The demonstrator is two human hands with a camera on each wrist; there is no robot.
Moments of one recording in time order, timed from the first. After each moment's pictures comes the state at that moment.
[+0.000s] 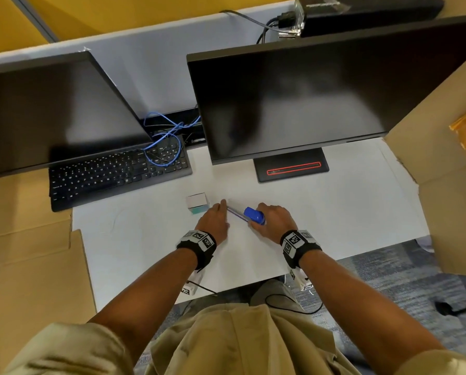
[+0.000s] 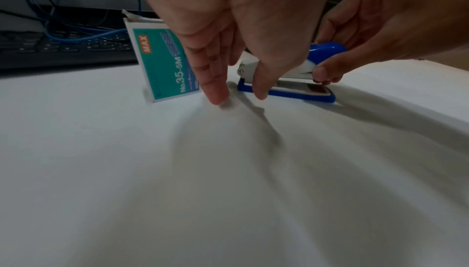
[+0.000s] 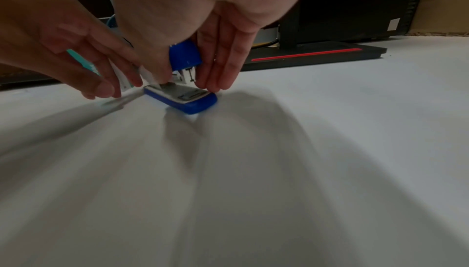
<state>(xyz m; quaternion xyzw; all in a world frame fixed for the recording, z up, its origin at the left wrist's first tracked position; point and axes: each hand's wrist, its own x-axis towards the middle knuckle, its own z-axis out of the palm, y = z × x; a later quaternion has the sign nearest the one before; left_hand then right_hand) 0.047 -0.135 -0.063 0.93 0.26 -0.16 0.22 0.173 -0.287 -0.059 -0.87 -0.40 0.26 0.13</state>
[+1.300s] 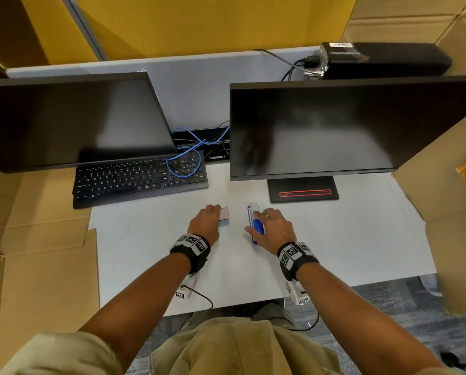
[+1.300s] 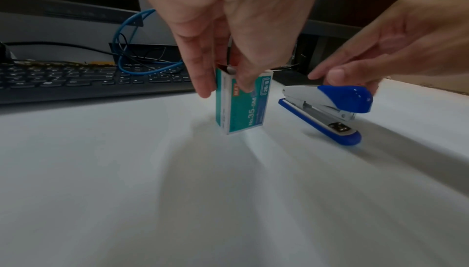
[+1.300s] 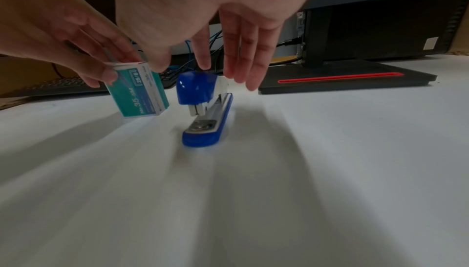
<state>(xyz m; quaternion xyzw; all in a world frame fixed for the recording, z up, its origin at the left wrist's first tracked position) 0.026 -0.093 -0.024 0.92 0.32 -0.13 0.17 0.161 -0.252 -0.030 -0.88 -0.43 0.20 0.08</state>
